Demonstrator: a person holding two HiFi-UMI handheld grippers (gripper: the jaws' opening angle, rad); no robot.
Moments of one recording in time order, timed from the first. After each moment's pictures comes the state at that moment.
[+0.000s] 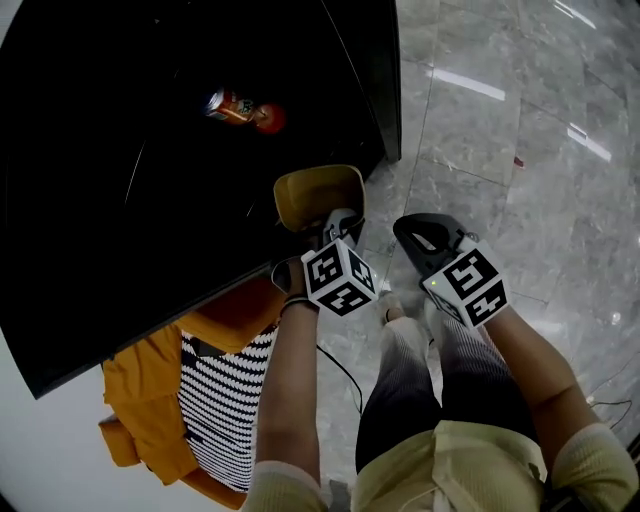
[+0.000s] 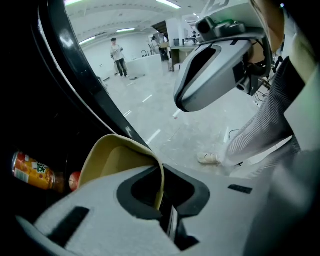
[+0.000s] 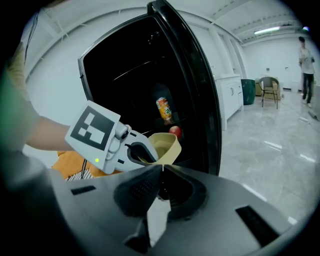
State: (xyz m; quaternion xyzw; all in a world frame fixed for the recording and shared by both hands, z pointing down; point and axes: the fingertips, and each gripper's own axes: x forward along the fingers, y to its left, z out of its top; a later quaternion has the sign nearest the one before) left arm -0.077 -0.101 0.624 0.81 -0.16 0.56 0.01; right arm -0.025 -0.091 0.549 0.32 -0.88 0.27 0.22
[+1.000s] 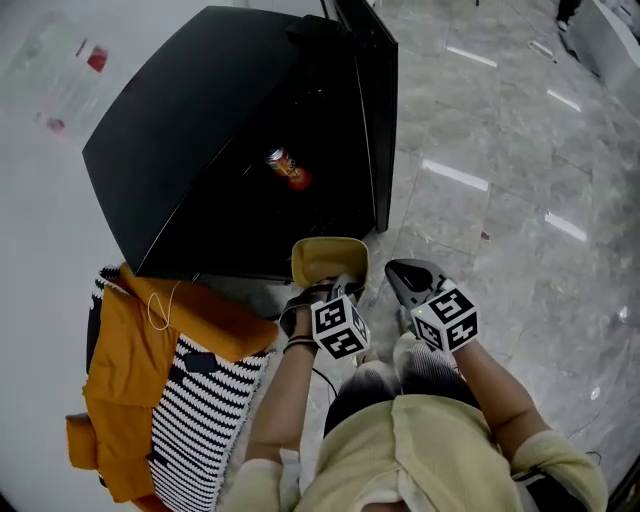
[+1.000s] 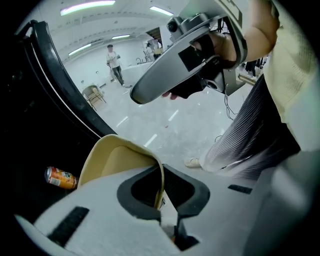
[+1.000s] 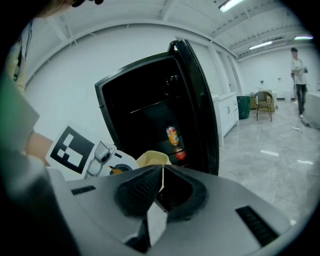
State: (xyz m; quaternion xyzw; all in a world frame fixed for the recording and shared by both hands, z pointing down) left arm -0.060 -0.015 0.512 0.83 -0.14 0.55 0.00; right arm -0.016 -0.058 0.416 0.36 -0.89 0.24 0.16
